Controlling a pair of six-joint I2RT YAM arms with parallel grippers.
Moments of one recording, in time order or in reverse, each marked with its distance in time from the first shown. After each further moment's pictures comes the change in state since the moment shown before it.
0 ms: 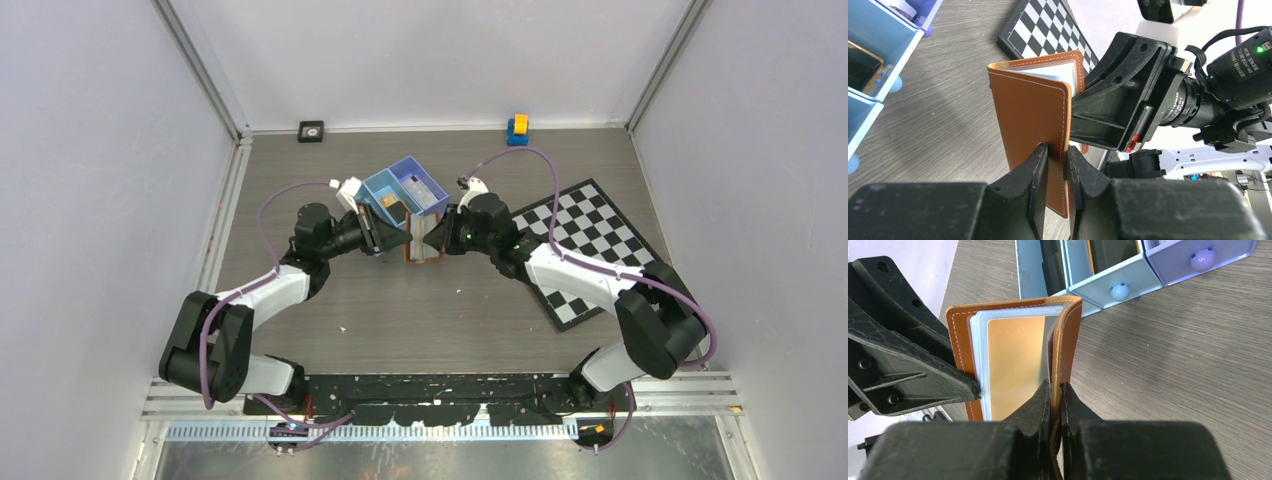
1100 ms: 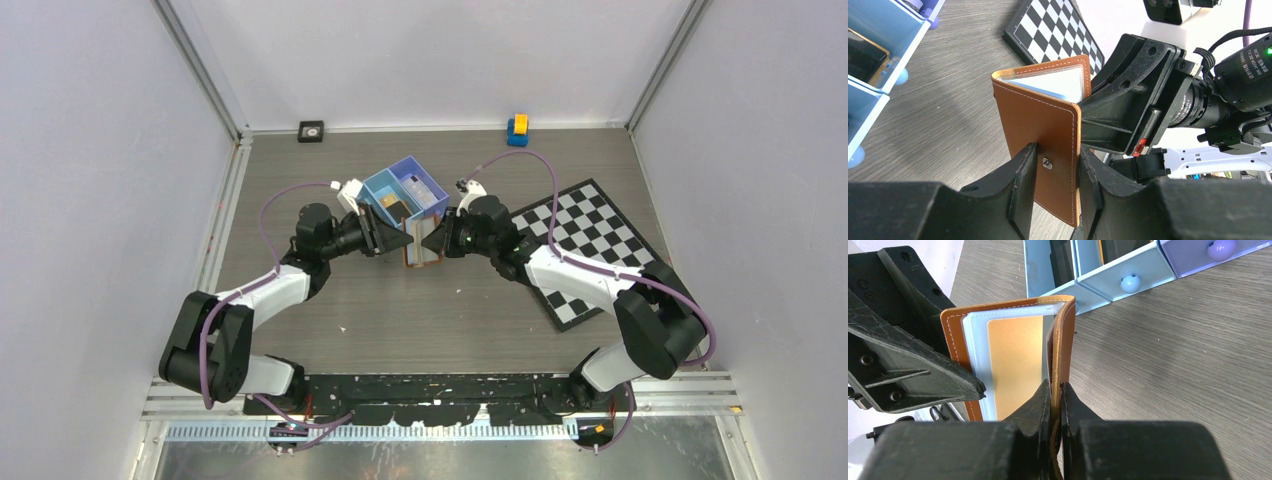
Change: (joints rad) left arm -0.003 0.000 0.001 -0.029 -0.004 0.020; right arm 0.002 0.000 -0.022 0.027 -0.041 0.013
